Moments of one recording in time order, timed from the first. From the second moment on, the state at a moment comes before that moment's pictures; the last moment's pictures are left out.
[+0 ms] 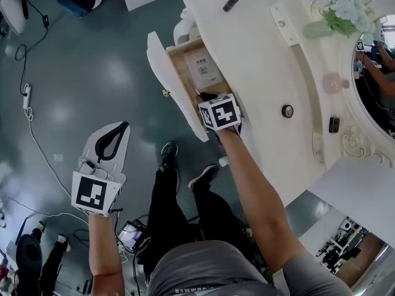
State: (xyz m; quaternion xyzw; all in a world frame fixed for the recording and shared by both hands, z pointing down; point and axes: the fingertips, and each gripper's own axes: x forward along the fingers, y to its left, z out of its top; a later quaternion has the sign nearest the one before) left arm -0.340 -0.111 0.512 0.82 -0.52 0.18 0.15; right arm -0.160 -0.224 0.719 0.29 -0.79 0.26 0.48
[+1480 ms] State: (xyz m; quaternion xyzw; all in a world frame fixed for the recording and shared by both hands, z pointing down) left arm -0.285 -0.107 0.346 0.84 -0.52 0.19 0.04; right arm -0.124 -0.190 0.390 0.32 -0.91 0.11 0.24
